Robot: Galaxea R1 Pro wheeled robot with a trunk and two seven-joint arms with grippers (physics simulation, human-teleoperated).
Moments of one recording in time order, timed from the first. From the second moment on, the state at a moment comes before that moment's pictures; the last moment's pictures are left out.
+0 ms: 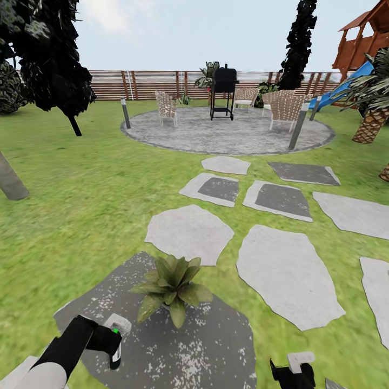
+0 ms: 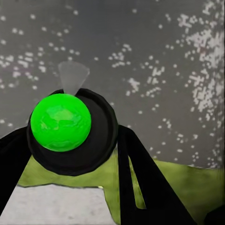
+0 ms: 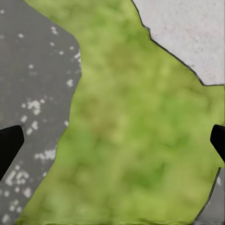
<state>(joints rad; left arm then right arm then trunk) -0.54 0.09 0.30 -0.60 -0.75 0.48 -0.74 -0.40 -0.08 -0.54 -0.19 0.60 -0.39 0.03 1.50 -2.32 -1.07</state>
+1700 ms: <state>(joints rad) -0.76 0.13 0.09 -0.66 -1.04 0.66 -1.16 -0.41 -0.07 -0.54 -0.17 0.61 -0.39 0.03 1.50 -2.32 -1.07</state>
